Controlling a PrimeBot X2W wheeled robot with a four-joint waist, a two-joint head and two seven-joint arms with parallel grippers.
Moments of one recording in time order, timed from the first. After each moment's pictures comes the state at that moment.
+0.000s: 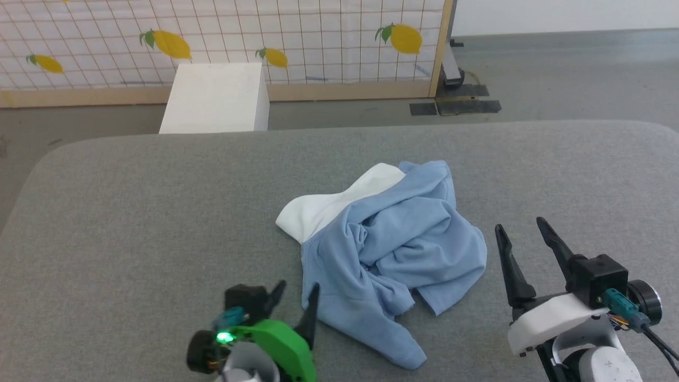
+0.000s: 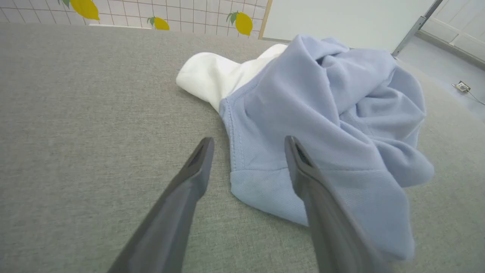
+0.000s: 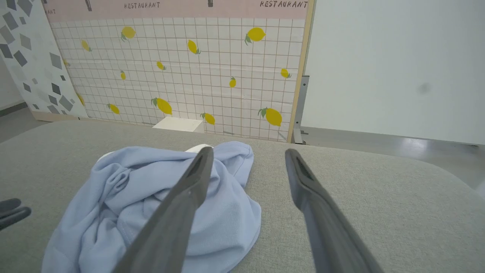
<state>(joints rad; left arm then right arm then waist) -0.15 0.14 -0.47 0.35 -0.49 0.04 -0.11 -0.04 -0.05 0.01 0.05 0.04 0.13 -0.07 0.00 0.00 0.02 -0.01</state>
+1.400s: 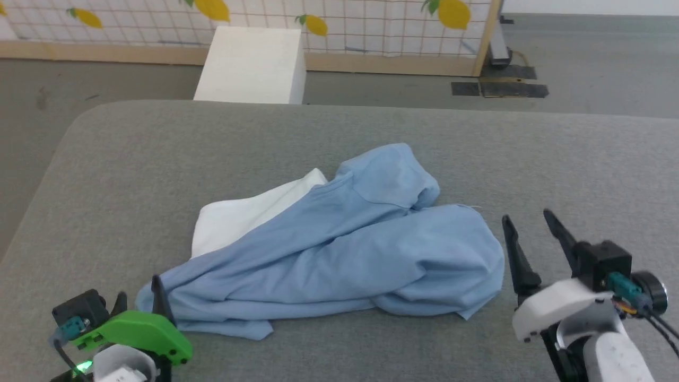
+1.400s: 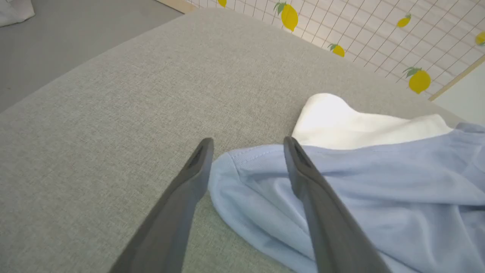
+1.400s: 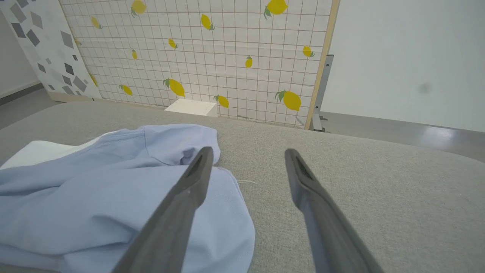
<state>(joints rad) -0.02 0.30 -0.14 0.16 -0.65 0.33 0.01 -0.07 -0.05 -0.01 0.09 0.04 0.13 -0.04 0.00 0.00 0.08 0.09</state>
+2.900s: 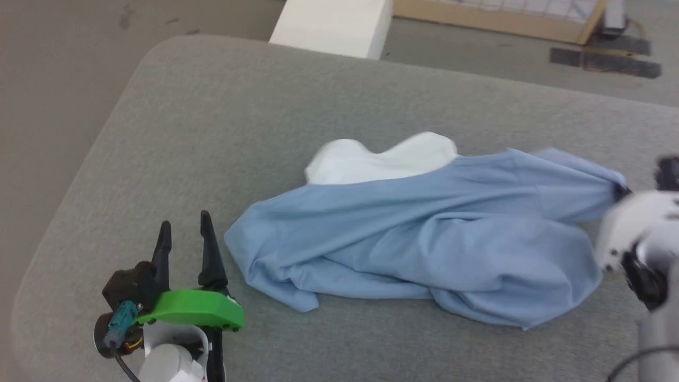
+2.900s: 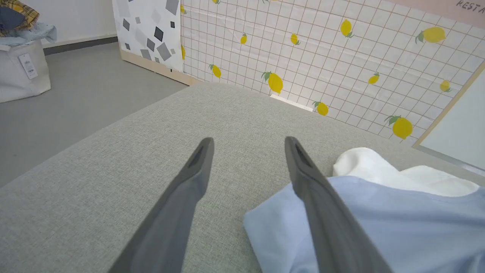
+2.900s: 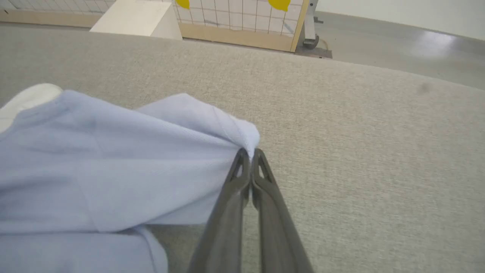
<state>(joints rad) -0.11 0.05 -0.05 0.13 -0.34 0.10 -0.26 -0.41 -0.11 -0.32 0.33 -0.06 0.13 0.40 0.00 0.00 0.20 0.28</state>
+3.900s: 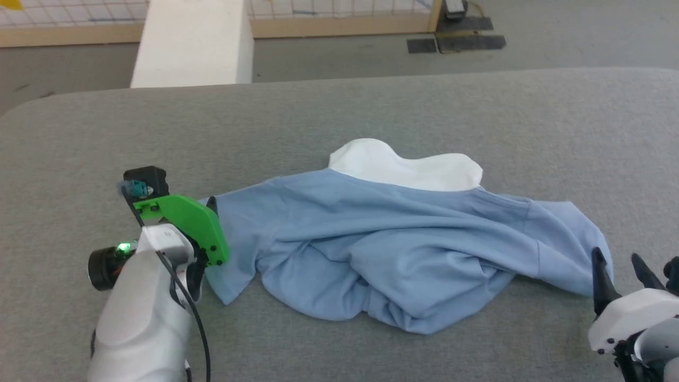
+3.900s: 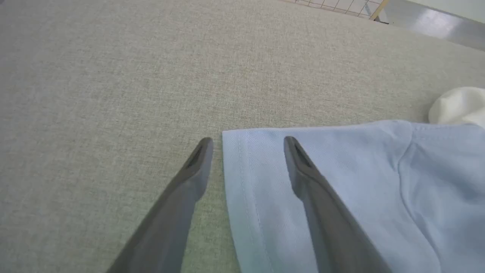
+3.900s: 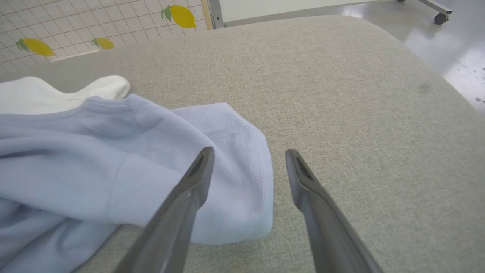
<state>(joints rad) -0.50 0.15 -0.08 0.56 -0.34 0.12 0.29 -0.04 -0.05 -0.32 0.12 0.12 0.13 0.17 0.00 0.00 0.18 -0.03</state>
